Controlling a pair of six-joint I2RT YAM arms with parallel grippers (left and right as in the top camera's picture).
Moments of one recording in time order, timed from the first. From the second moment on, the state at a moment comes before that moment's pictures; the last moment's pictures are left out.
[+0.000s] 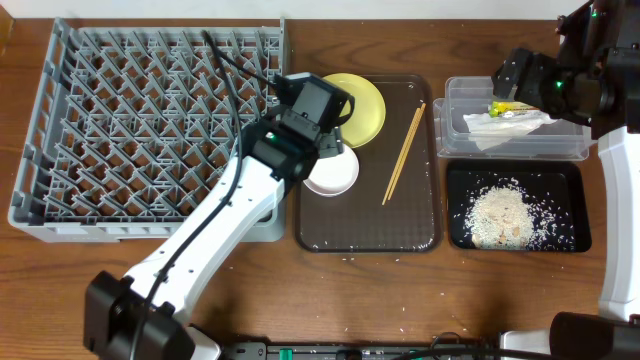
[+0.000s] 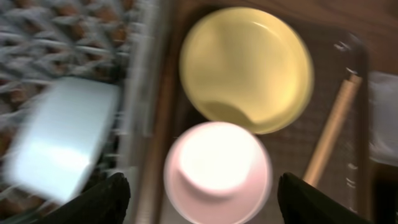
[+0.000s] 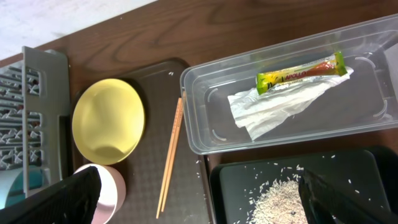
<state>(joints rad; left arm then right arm) -0.58 1.62 1.41 -0.79 -0.26 -0.65 -0.07 1.60 1.79 -1.12 -0.16 0.28</state>
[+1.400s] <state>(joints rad) -0.75 1.98 1.41 -0.56 0.05 -0.62 -0.07 1.60 1.79 -1.12 -0.16 0.28</state>
